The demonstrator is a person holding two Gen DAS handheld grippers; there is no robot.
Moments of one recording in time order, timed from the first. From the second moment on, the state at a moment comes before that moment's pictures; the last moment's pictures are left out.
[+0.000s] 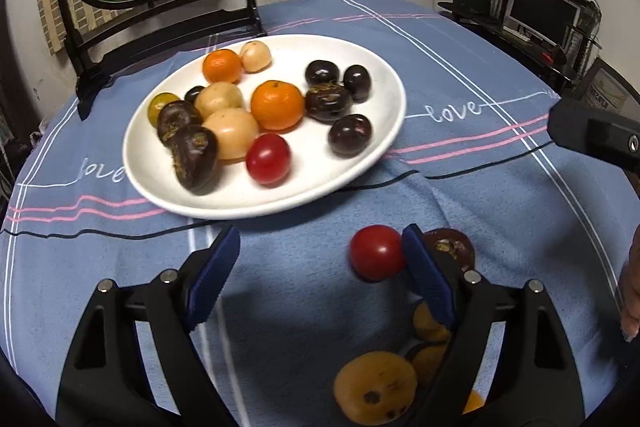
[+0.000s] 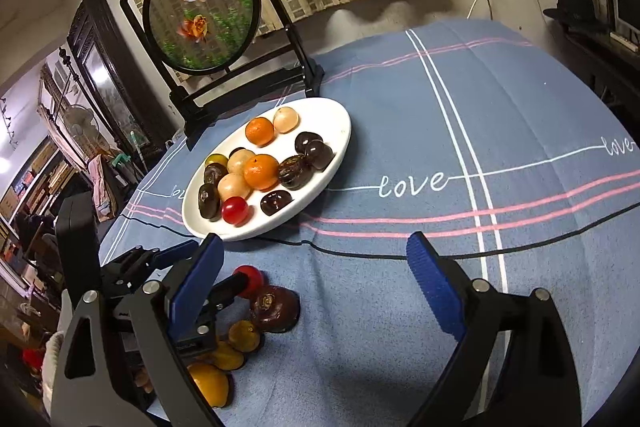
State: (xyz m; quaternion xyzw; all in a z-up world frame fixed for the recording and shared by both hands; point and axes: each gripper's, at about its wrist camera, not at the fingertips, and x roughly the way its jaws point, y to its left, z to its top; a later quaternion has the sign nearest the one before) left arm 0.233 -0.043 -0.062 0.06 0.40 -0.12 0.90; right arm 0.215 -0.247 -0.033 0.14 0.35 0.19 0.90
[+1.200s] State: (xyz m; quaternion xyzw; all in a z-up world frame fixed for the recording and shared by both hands) left arm 0.228 0.007 -0.071 0.04 0.42 -0.10 0.90; right arm 0.208 -0.166 -0.078 -0.03 0.40 0.23 0.89
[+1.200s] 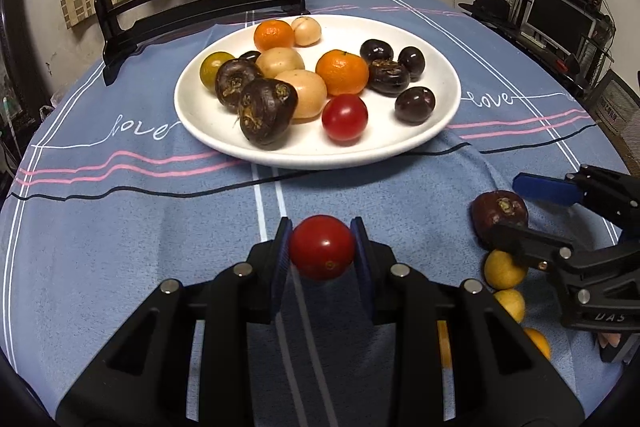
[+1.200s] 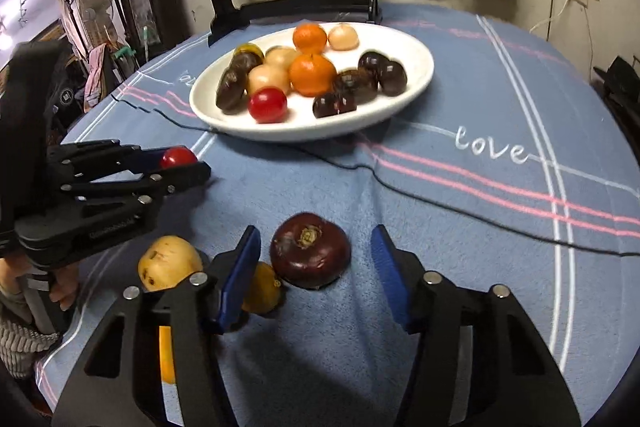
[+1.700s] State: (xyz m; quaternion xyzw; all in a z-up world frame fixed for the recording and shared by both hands) left arm 0.228 0.005 -0.077 0.04 0.43 -0.09 0.90; right arm 0.207 -0.163 -0.081 -0.11 0.39 0.18 0.89
